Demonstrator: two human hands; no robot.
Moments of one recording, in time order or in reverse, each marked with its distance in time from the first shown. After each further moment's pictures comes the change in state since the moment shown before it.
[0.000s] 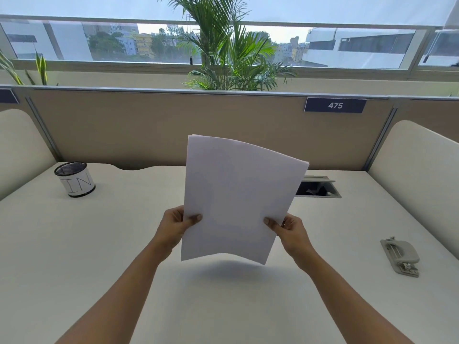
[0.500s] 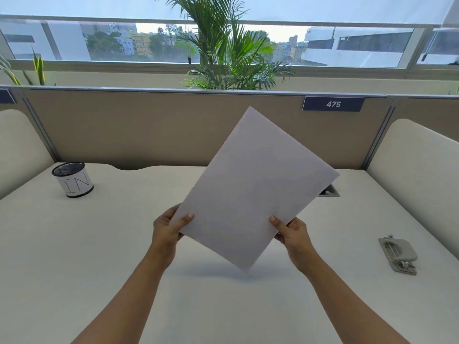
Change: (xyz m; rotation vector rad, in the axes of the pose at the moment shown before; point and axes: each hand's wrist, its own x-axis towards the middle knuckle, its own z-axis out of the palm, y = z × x) left_hand -0.006 -0.014 0.003 -0.276 0.199 0.014; right_hand 0.001 0.010 -0.007 0.264 0.056 0.026
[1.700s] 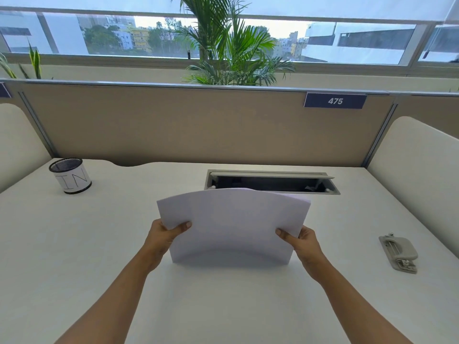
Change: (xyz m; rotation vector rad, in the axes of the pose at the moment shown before) left_hand 0.007 -0.011 -0.029 0.233 -0.089 -0.101; right_hand -0.007 0.012 -0.034 -0.220 0.028 0.061
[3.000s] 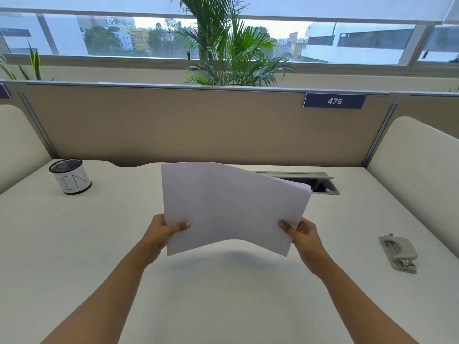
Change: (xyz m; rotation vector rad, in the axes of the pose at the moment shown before) left_hand 0.007 0.012 -0.001 0.073 0.003 -0.064; right_hand 0.003 -0.011 0.004 0.049 -0.049 -0.107
